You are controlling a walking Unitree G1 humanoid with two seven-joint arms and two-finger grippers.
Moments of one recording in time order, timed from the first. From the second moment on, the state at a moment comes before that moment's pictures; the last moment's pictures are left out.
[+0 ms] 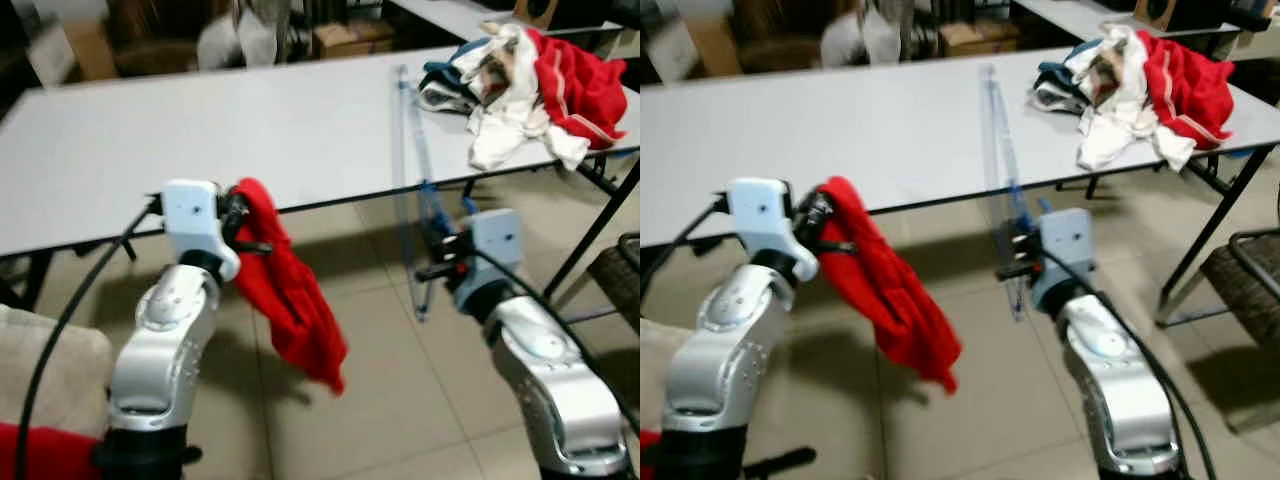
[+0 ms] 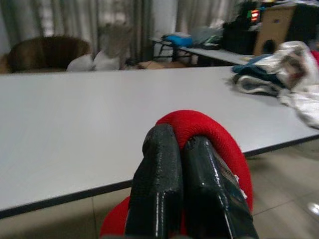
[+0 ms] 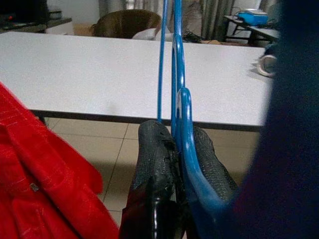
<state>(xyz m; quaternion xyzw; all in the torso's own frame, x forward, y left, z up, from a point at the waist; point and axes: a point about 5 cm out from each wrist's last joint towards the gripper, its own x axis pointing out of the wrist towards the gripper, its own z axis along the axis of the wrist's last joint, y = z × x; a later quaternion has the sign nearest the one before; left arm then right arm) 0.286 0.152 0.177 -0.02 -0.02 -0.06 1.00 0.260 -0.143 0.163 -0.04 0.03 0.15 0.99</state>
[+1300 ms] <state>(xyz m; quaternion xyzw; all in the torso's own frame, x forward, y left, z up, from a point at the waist) 0.293 0.135 0.192 -0.04 -0.05 -0.09 0.99 0.264 -0.159 0.162 -0.09 0.04 0.12 0.99</state>
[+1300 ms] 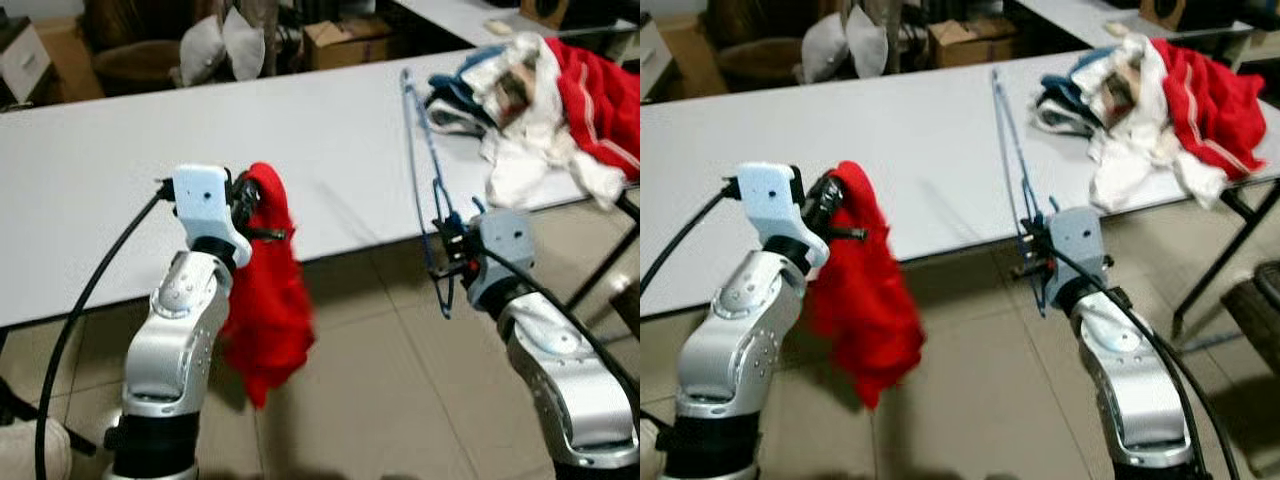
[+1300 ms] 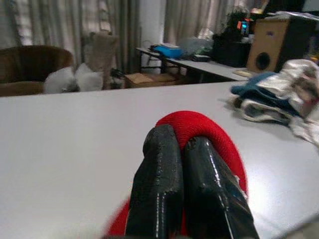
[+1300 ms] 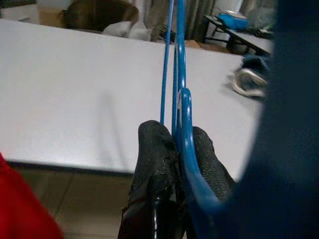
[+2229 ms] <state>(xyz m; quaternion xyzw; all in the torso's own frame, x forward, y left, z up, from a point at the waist) 0.297 0.152 0.196 -0.03 -0.06 -0.07 1.00 0.265 -0.148 0.167 -0.09 0.02 0.18 0.98</state>
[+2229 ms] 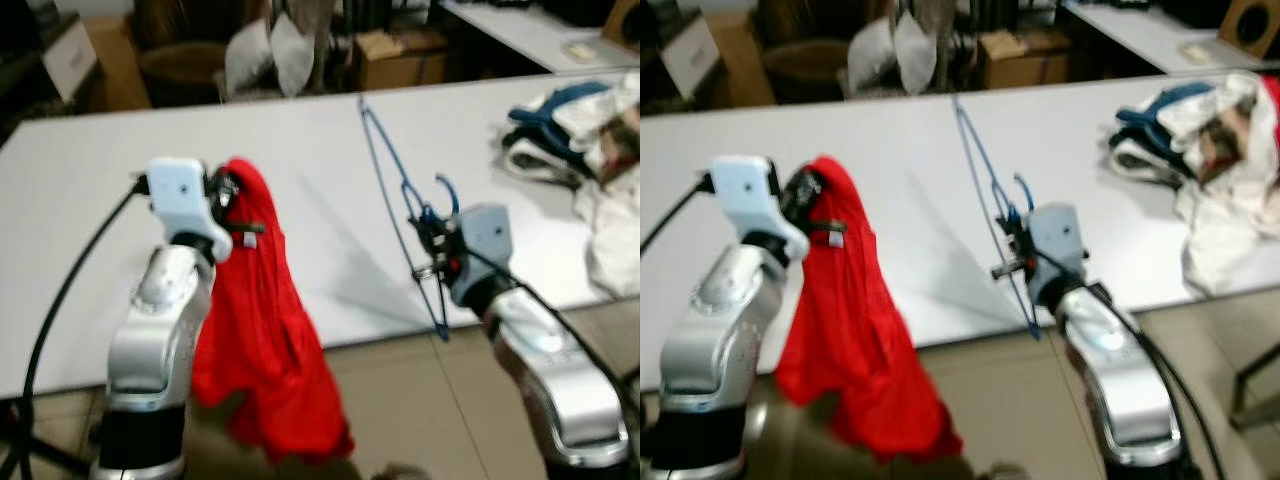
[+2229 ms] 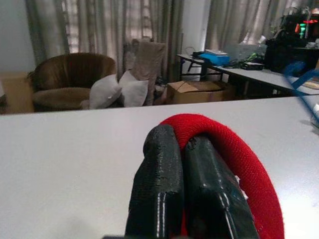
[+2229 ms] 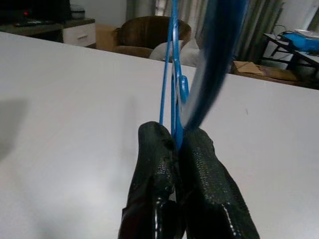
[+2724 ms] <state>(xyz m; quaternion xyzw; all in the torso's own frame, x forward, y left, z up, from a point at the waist) 0.350 0.173 0.231 0.08 -0.06 -0.07 0.99 0.236 -0.190 0.184 -0.17 0.07 0.39 0.90</state>
